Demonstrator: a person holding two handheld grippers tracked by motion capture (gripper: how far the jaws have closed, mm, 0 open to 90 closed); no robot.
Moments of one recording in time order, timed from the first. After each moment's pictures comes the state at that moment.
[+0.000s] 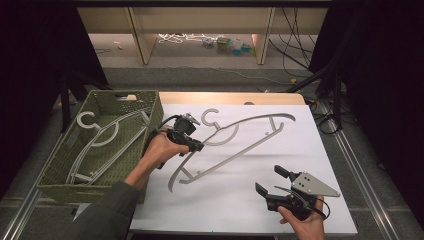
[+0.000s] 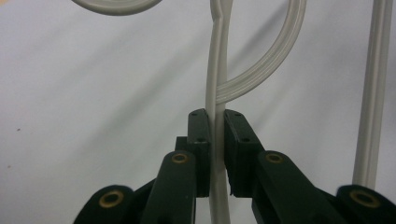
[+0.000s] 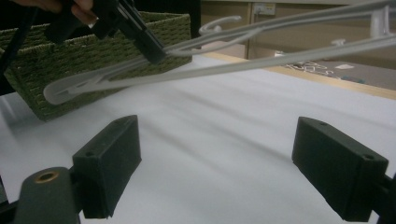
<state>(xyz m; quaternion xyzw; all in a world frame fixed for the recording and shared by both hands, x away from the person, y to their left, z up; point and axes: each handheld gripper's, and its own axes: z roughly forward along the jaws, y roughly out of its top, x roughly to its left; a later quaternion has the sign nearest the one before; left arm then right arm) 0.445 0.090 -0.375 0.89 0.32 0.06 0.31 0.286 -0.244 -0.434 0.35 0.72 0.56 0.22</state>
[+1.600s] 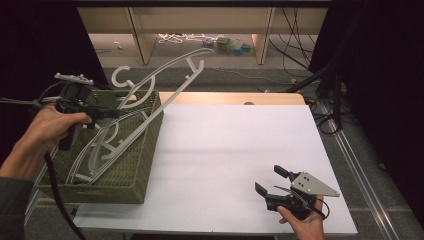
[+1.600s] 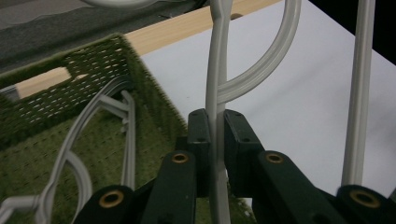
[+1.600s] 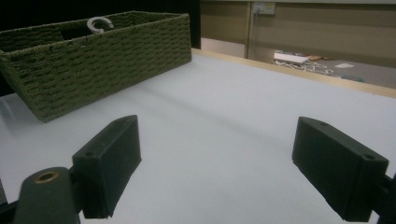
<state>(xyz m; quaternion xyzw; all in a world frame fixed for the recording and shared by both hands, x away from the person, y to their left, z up) 0.424 0.304 -0.266 0.80 0.45 0.12 0.39 0.286 -0.244 -0.434 0.35 0.72 0.56 0.22</state>
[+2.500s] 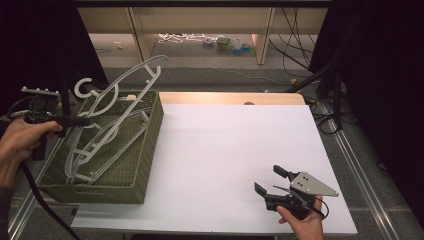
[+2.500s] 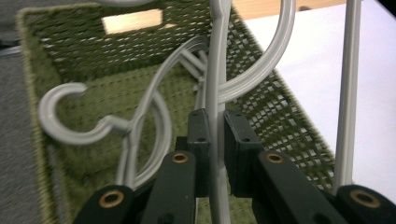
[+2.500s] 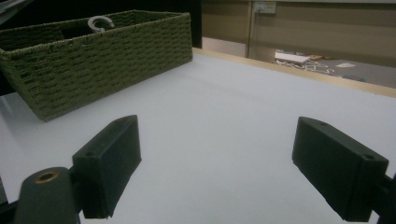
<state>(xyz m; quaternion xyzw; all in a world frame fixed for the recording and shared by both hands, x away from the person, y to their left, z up) 0.426 0.390 -0.310 0.75 0.53 0.13 0.36 0.287 -0.242 -0.435 0.35 0.72 0.56 0.22</state>
